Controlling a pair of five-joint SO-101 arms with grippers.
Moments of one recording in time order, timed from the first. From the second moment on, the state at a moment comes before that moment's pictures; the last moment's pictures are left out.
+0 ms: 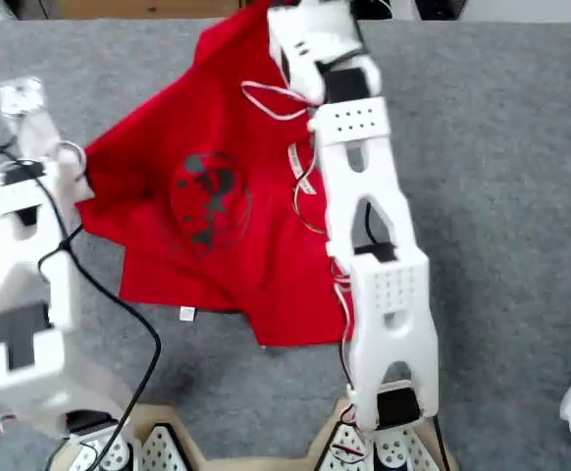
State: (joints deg) left arm -21.4 11.7 17.1 36.0 -11.3; right arm -15.1 49.9 -57.5 38.4 -11.6
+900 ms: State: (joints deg) left arm -13.8 66.8 -91.1 65.5 -1.8; right arm -14.9 79.0 -92.0 17.1 -1.1
